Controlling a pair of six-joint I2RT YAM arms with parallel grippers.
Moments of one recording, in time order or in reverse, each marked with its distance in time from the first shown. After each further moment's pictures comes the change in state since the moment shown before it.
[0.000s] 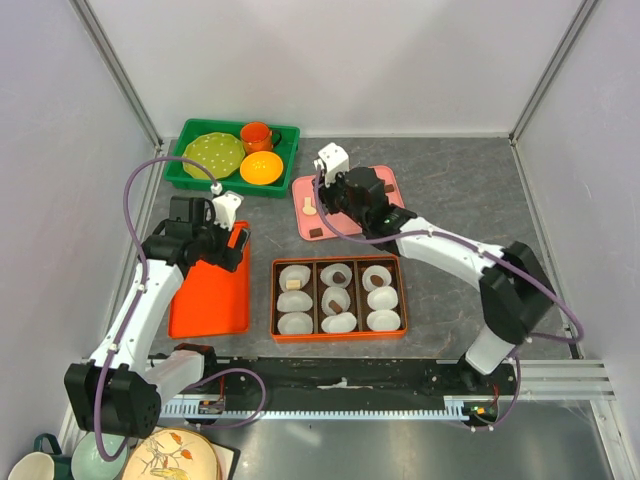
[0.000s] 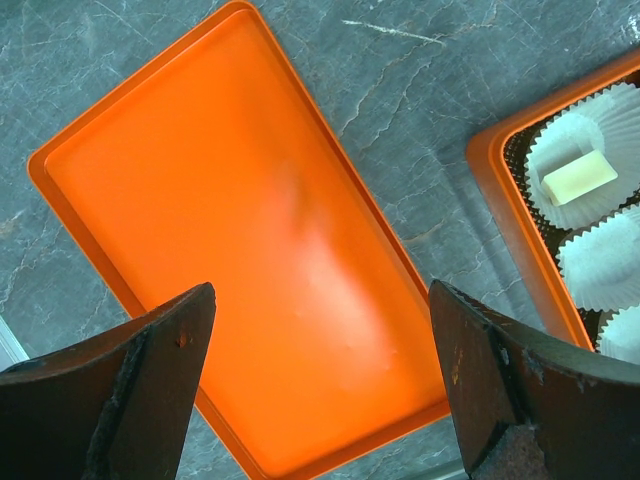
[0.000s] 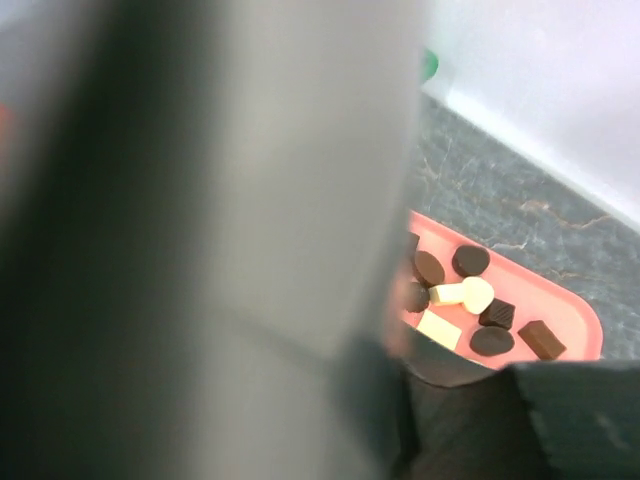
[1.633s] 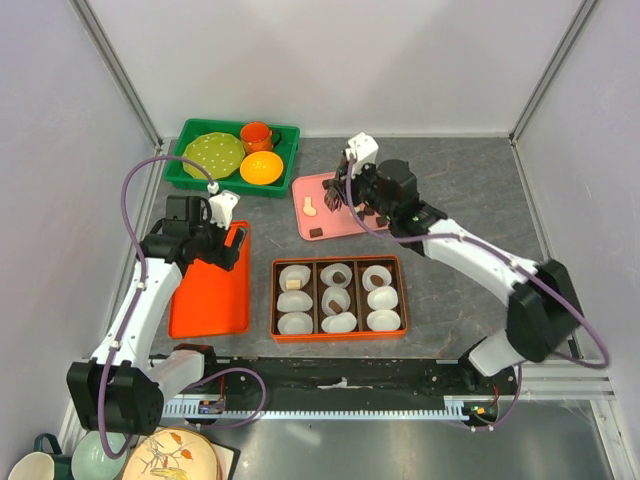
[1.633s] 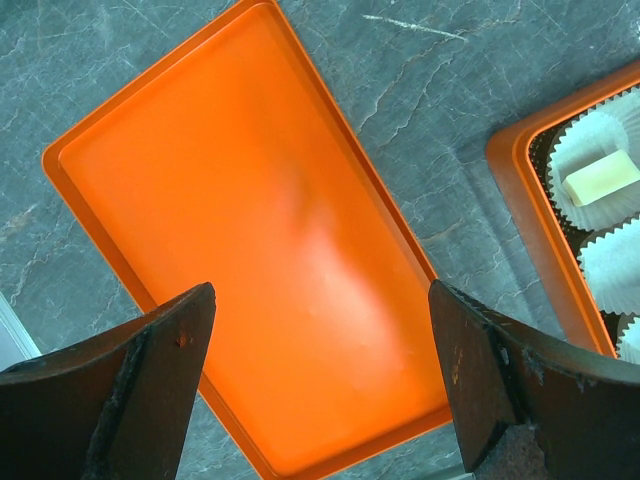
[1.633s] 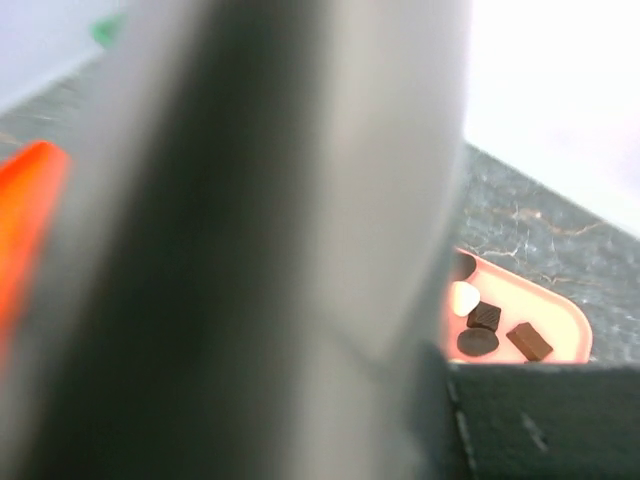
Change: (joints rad) left arm 0.039 0.013 0.000 0.006 0.006 0.027; right arm -0.119 -0.079 -0.047 0.010 -0.173 0.067
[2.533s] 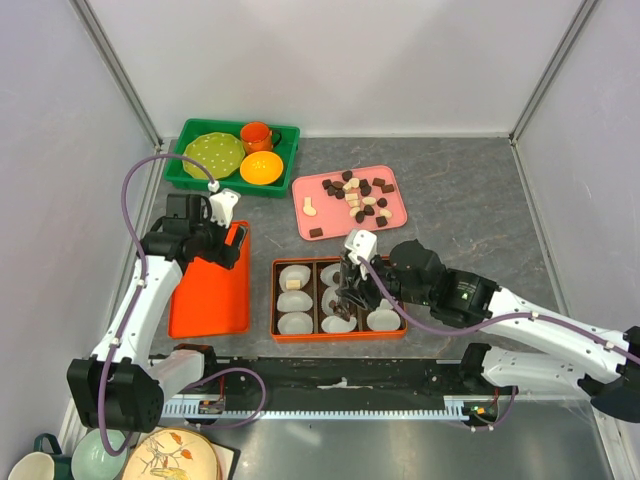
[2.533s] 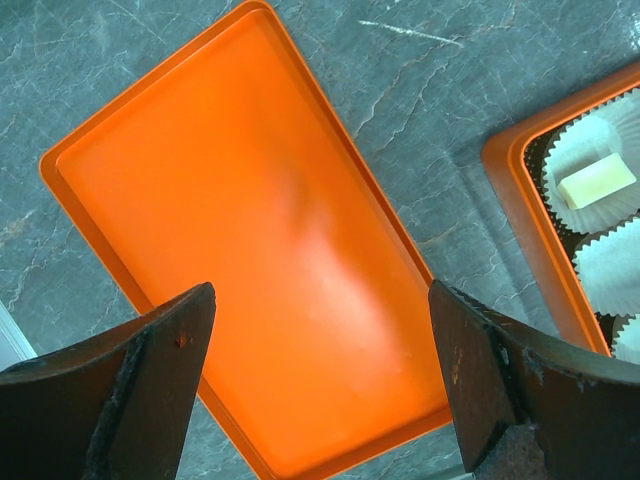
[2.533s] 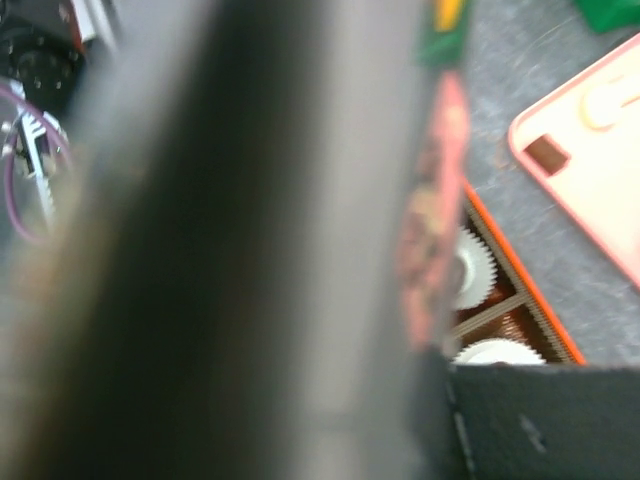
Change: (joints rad) left arm 0.000 0.014 0.012 0.000 0.009 0.000; right arm 0.423 -0.602 -0.289 -0.547 -0.055 0.067
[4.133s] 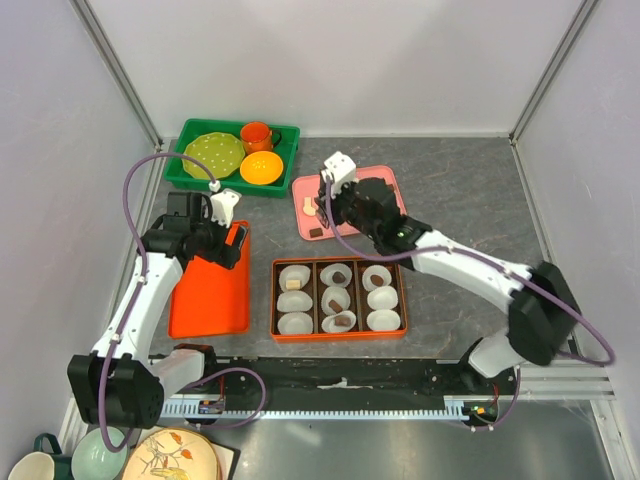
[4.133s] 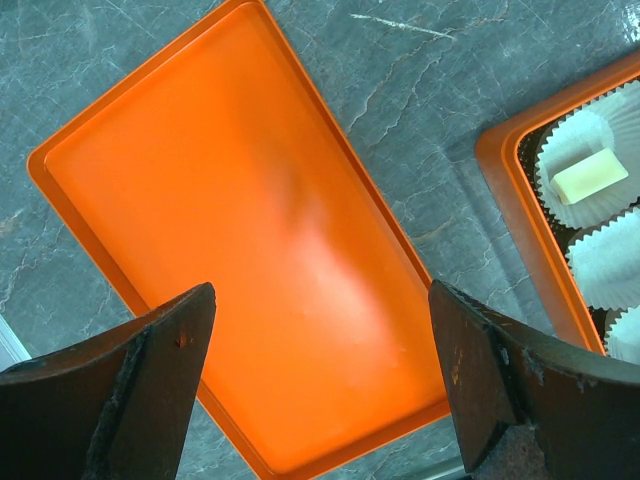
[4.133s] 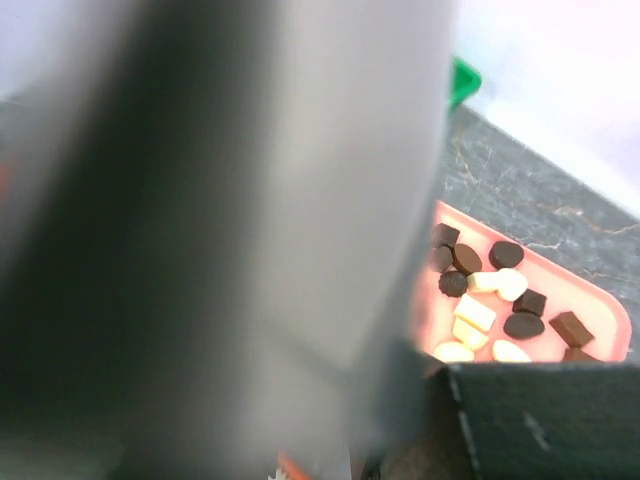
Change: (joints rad) left arm 0.000 0.018 0.016 -0.022 0.011 0.000; right arm -0.226 0.458 0.213 0.473 0.199 -0.092
